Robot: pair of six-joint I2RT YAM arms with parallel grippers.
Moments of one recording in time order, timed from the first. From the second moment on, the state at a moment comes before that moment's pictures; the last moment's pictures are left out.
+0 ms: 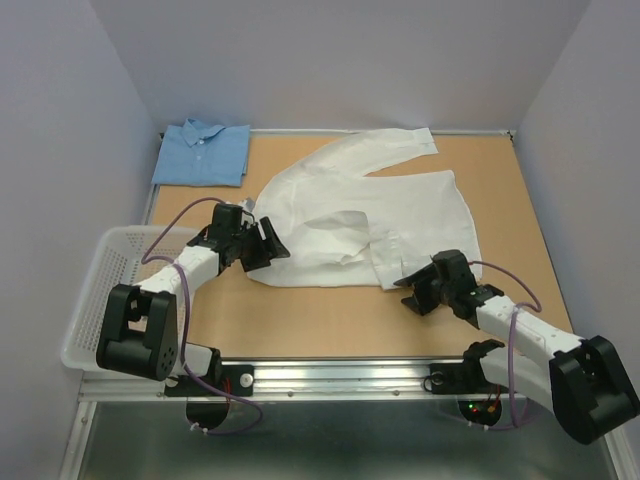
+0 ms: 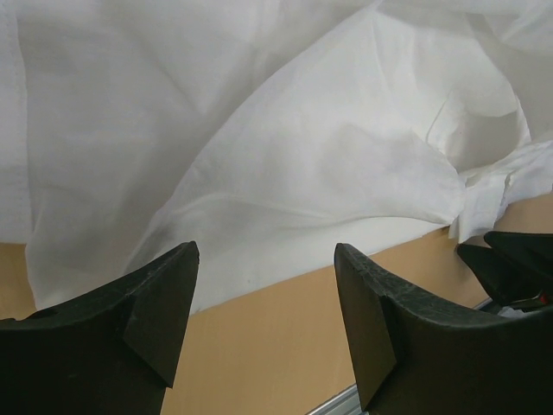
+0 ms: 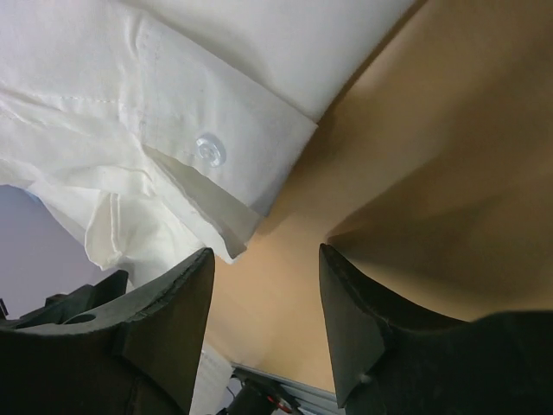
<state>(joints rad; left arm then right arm) -0.23 1.36 0.69 -0.22 0.36 -0.60 0.40 0.97 0.31 -0.22 -0.07 1.49</state>
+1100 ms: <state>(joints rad) -0.23 1.42 0.64 -0.17 0.36 -0.60 0.43 1.14 0.37 -0.12 -0.02 1.52</state>
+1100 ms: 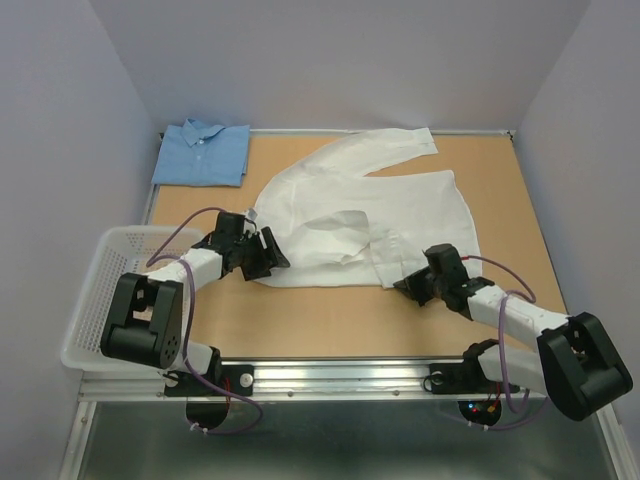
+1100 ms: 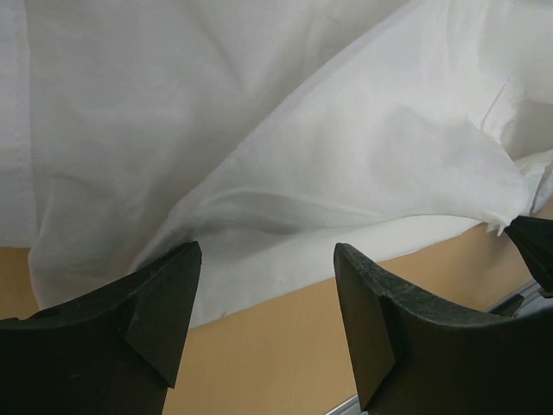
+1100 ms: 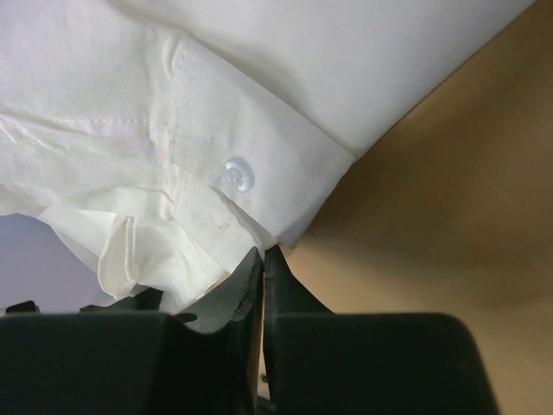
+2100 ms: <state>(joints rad) -0.23 1.44 0.63 -0.12 0.39 -0.60 0.42 1.21 0.53 -0.27 0.20 1.23</state>
